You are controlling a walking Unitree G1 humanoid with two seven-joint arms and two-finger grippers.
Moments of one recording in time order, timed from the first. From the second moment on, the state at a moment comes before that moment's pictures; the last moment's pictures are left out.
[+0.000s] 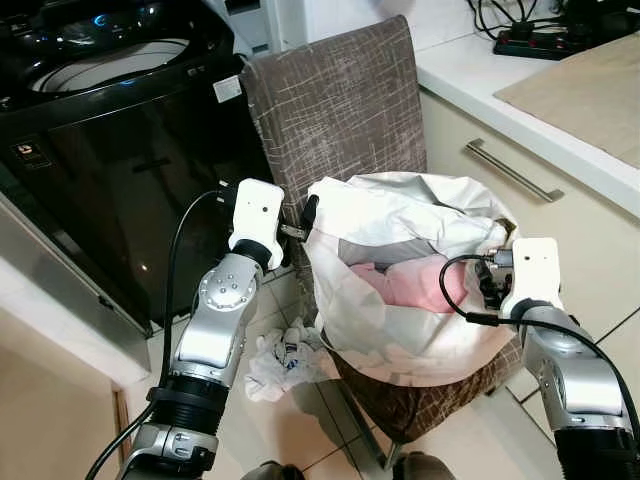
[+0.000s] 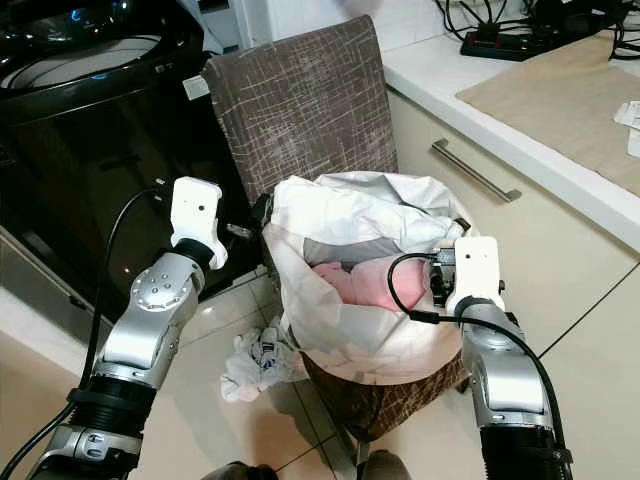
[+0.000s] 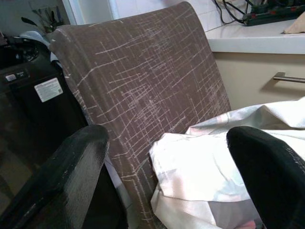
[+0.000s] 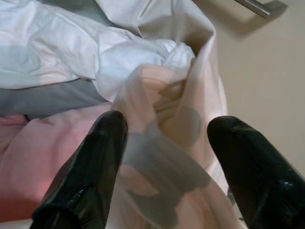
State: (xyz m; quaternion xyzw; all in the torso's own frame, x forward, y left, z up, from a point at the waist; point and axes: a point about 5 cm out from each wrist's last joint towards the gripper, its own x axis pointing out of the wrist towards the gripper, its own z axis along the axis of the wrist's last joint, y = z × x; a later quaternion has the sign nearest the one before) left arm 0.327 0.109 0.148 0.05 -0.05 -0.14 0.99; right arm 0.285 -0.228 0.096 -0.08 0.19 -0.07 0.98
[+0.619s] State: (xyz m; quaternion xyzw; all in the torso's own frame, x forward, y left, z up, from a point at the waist) left arm 0.327 0.107 0.147 0.05 -0.05 -0.15 0.99; right arm 0.285 -0.241 0.070 -0.10 0.26 -0.10 0.96
